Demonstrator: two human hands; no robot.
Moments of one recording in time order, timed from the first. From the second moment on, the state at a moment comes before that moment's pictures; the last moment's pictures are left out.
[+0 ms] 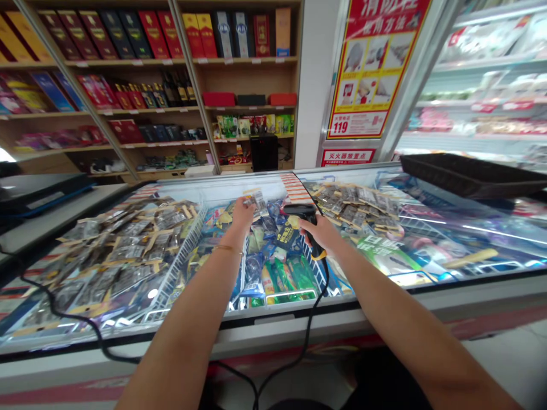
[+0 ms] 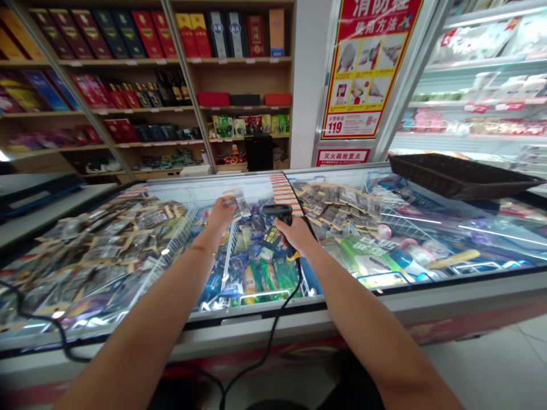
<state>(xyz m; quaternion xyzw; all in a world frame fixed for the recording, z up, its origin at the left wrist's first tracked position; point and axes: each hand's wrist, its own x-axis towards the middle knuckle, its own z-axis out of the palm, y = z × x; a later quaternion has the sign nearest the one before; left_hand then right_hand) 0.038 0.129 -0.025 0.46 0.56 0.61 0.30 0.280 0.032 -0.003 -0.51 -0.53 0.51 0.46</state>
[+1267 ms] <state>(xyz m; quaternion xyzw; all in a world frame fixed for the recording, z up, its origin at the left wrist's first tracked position) 0.059 0.122 -0.040 0.46 0.58 0.59 0.32 0.292 0.029 0.008 -0.50 -0.62 0.44 0.42</state>
